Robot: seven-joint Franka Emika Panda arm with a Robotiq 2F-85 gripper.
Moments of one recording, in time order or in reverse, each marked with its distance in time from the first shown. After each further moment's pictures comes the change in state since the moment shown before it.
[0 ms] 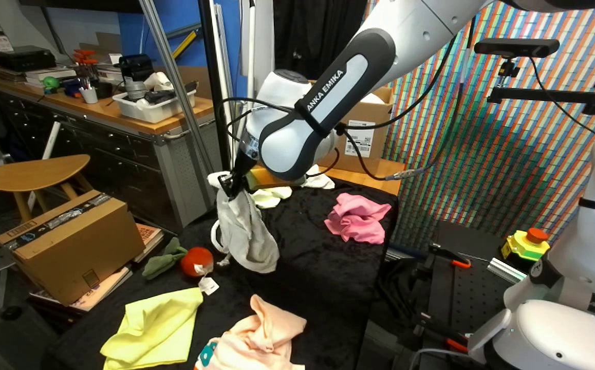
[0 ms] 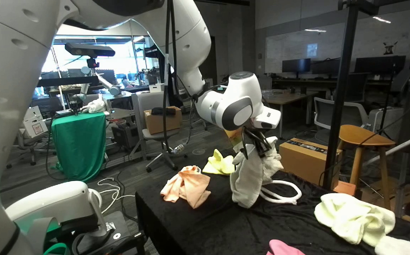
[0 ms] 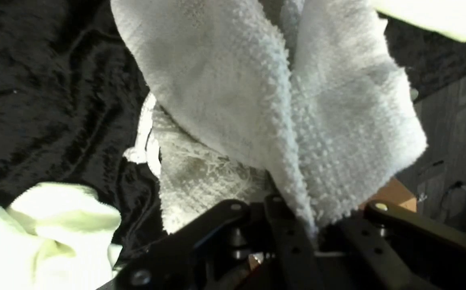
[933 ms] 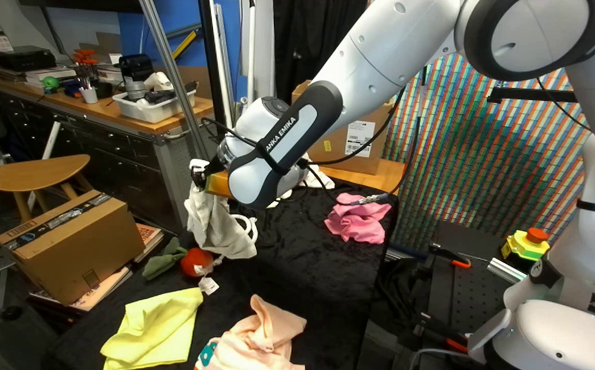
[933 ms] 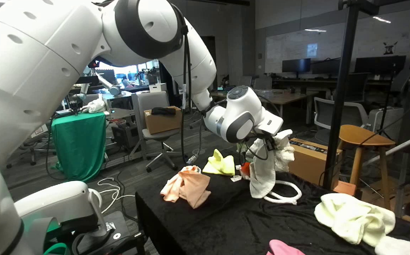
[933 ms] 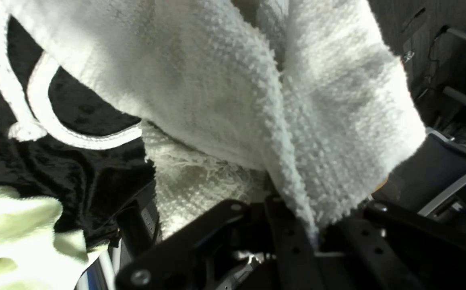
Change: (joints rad) arm 0.159 0.242 -0.137 0.235 0.149 0.282 0.248
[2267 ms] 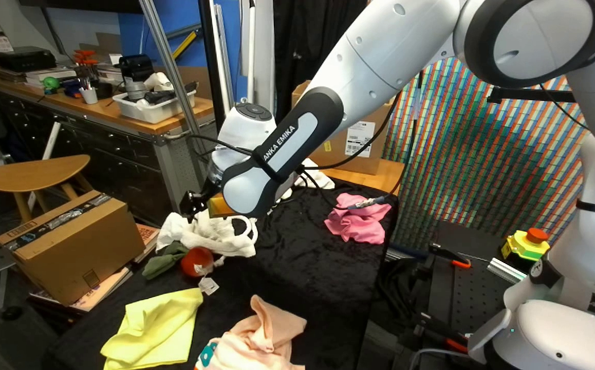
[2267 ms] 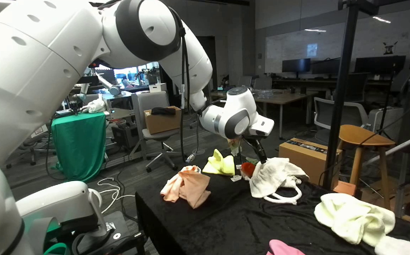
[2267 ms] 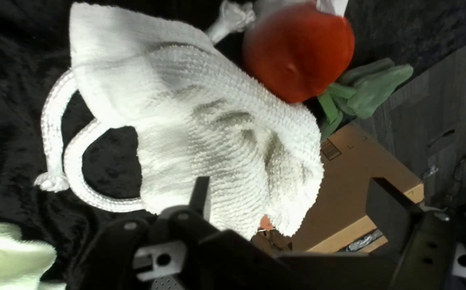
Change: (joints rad) arm 0.035 0.013 0.000 0.042 -0.106 -0.270 -0.100
